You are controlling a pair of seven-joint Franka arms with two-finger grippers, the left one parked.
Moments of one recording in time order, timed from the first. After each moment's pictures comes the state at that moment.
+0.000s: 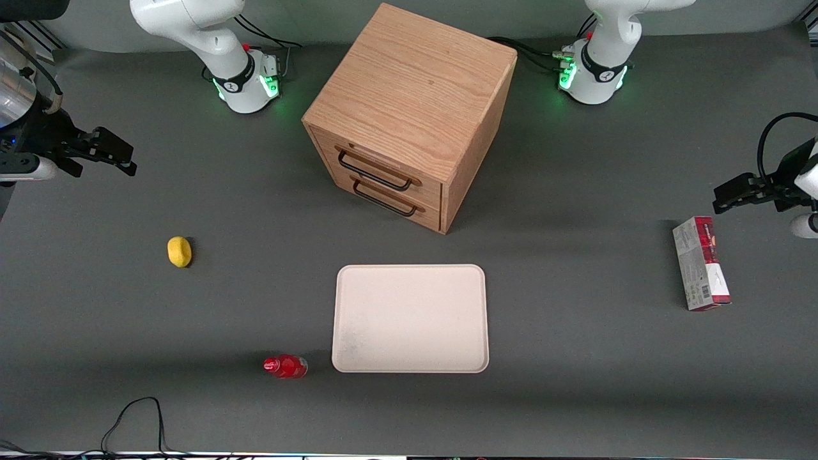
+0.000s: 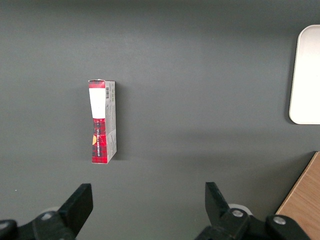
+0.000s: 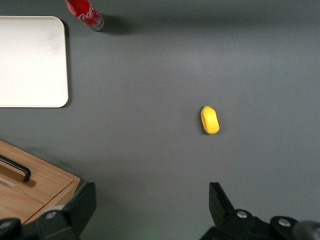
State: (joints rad) arm 0.28 -0.14 -0.21 -1.72 -0.04 1.61 0.10
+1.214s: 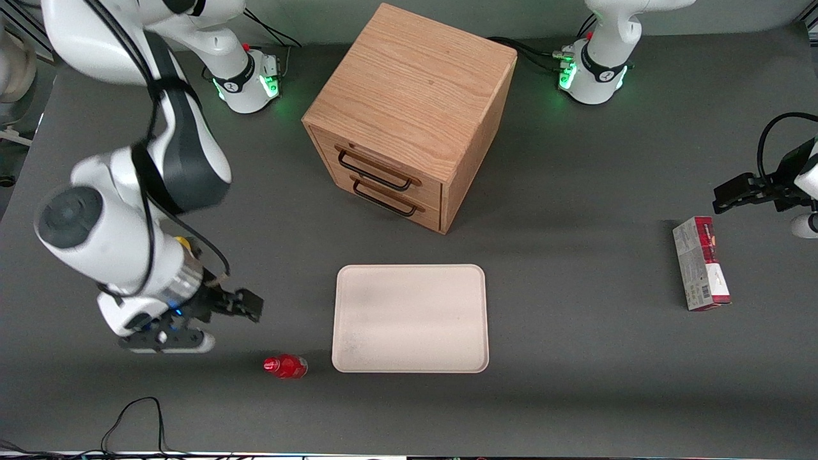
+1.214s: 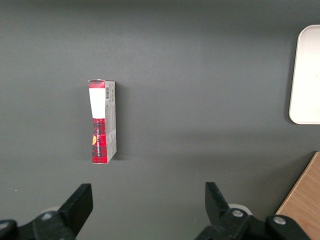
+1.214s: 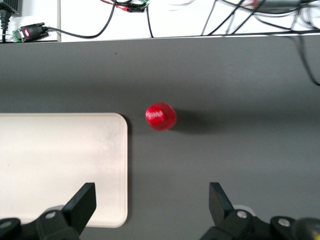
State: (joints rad) arm 0.22 0.68 0.06 -1.08 -0.02 1.93 0.30
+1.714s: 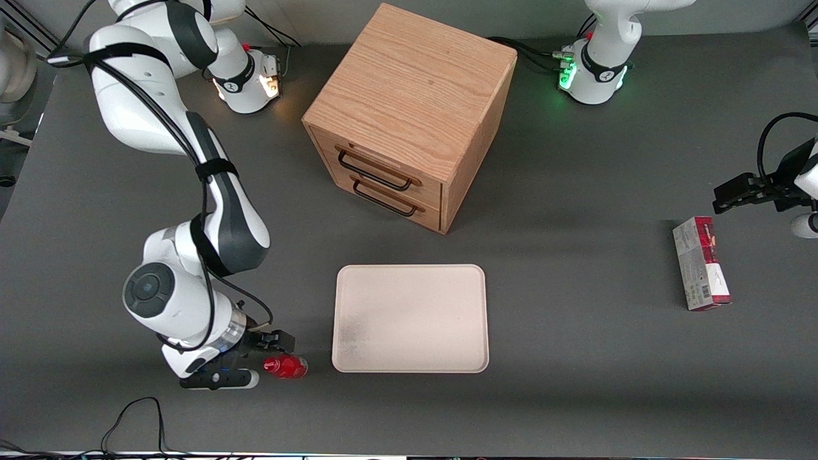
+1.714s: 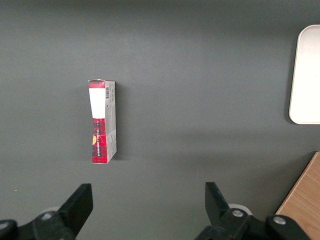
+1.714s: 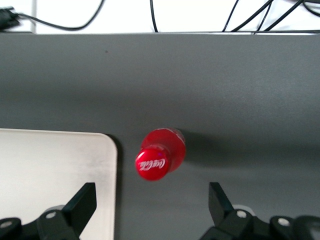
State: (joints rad) arm 0.21 0.88 0.07 -1.02 -0.05 2.08 0.26
